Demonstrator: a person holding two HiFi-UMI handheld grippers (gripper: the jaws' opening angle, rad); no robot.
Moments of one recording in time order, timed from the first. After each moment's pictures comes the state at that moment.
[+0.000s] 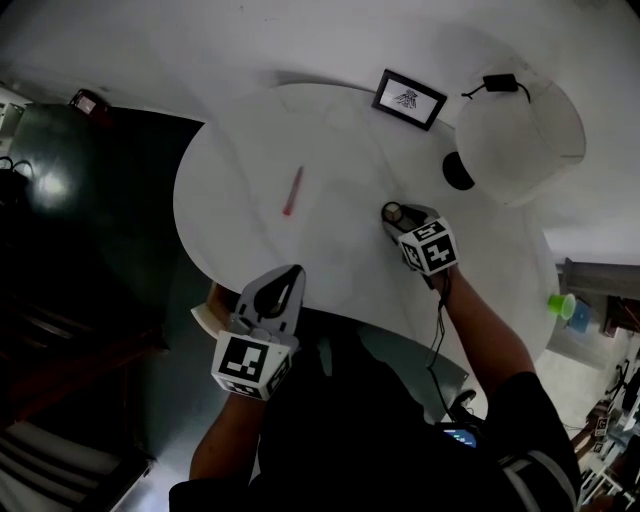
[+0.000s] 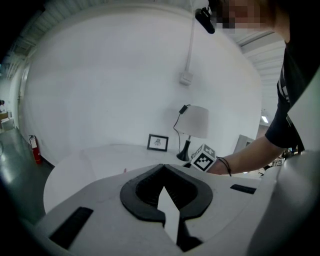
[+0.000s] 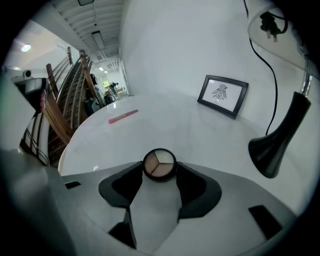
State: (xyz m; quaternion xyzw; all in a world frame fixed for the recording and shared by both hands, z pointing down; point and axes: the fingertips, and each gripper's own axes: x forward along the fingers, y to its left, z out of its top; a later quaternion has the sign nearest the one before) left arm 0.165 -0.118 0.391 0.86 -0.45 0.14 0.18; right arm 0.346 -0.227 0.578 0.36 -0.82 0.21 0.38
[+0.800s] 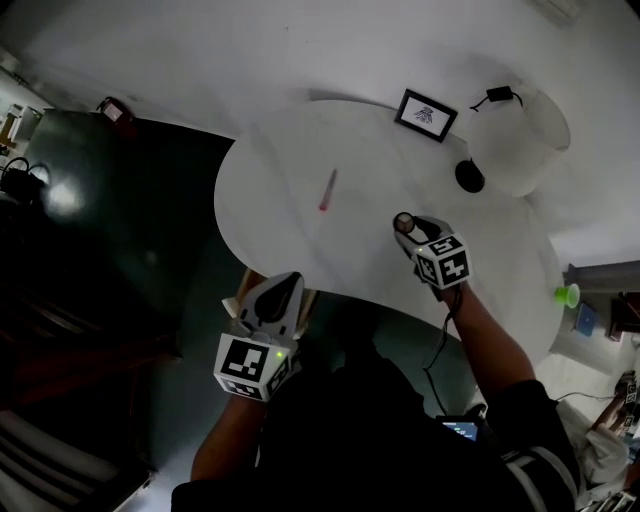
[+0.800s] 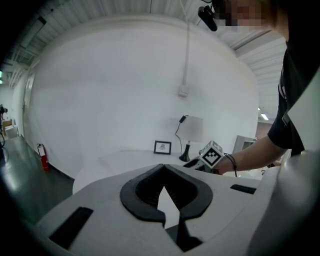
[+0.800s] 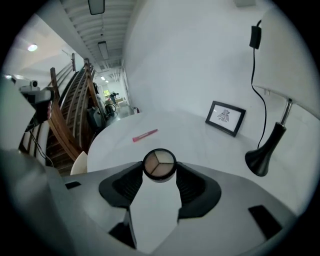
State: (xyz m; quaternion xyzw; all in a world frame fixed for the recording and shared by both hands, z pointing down) left arm 0.088 -0.053 0.348 0.86 -0.46 0.13 0.15; right arm 0.296 -0.173 0.505 0.39 -0.84 0.18 0.33
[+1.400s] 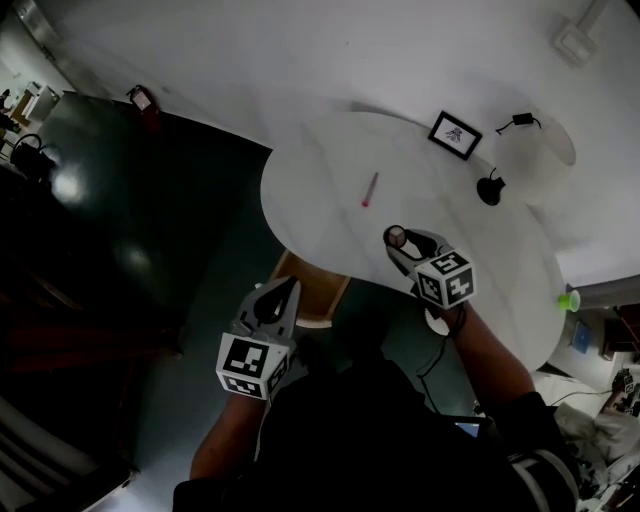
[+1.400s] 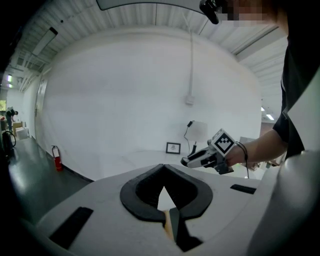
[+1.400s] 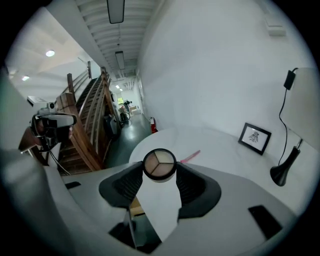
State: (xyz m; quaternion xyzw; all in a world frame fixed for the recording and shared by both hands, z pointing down) left arm -0.027 0.024 0.338 0.85 -0.50 0.11 0.13; right arm 0.155 -0.089 0.425 0.34 -0.88 0.16 0.28
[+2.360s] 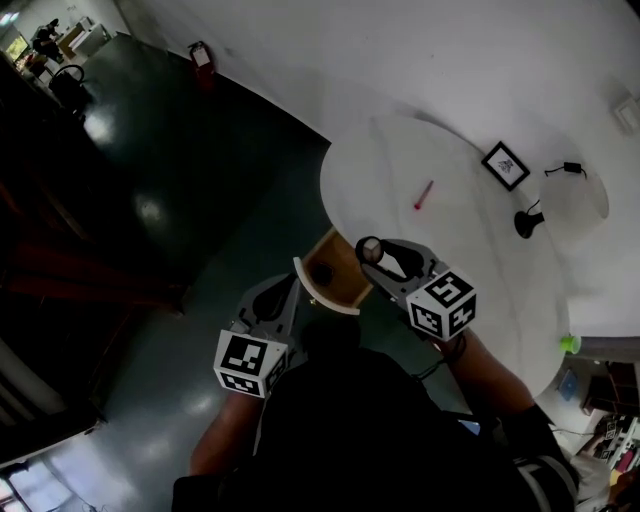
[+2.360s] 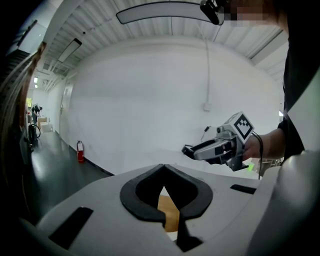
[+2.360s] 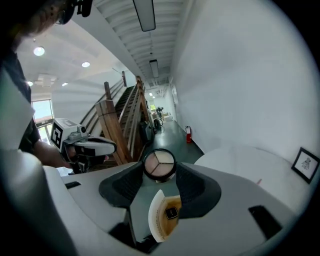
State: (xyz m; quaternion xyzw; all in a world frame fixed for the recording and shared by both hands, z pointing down) left arm -0.124 0.095 0.335 0.79 -0.59 0.09 0.15; right arm -0.021 0.014 0.341 0.16 -0.95 0.12 0.22
